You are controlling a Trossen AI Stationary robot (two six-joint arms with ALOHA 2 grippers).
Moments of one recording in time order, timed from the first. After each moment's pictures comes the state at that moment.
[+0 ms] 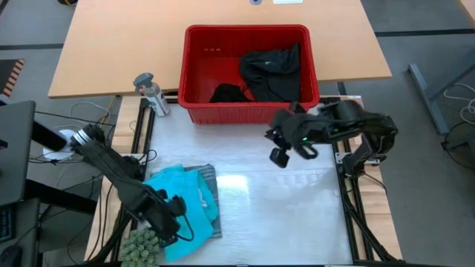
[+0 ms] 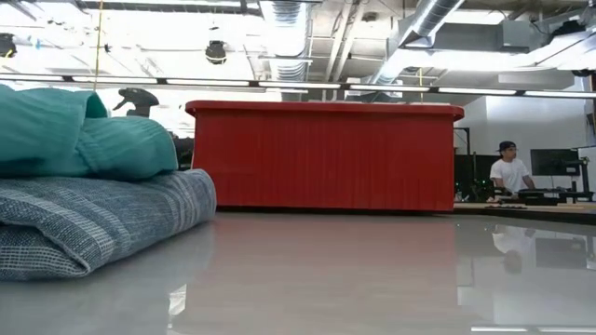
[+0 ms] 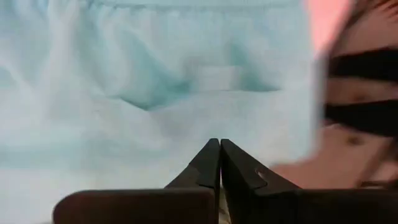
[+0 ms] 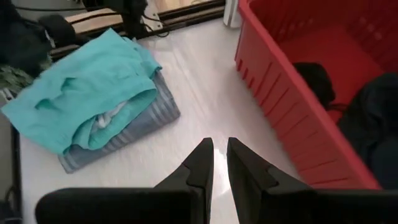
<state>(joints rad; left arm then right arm) -0.74 1.49 1.25 -1.05 0.07 -1.18 0.20 1.71 2.33 -1.47 0.44 0.44</state>
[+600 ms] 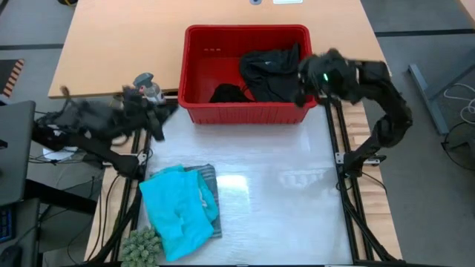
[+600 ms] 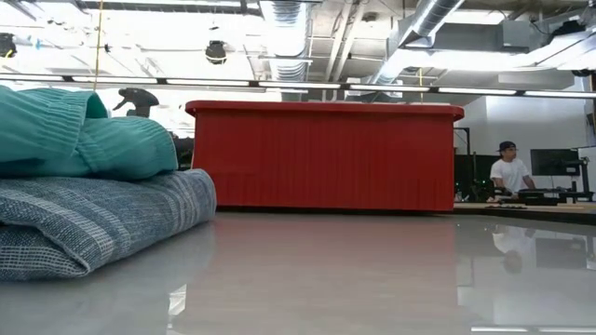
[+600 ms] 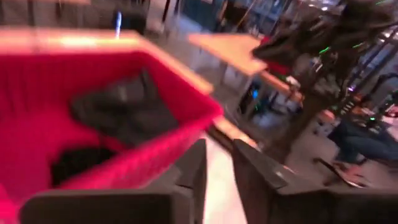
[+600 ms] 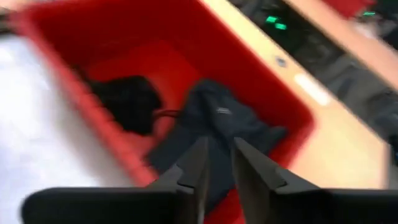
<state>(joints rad) -0.29 1.05 1.60 -0.77 -0.86 -0.58 -0.21 1.57 2.34 -1.50 0.67 0.11</state>
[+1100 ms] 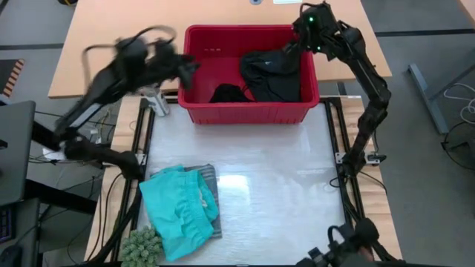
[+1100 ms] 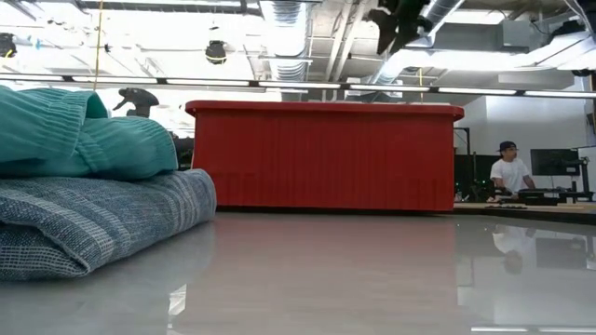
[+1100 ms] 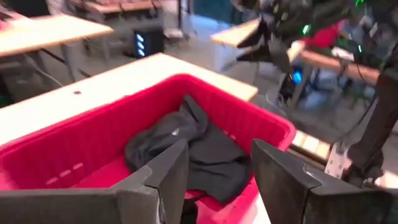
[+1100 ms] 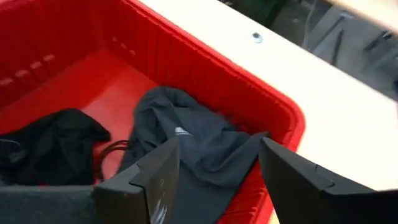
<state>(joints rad) 0.55 1.28 1.76 -0.65 -0.12 -0.11 -0.80 1.76 2.33 -1.16 0.33 -0.09</state>
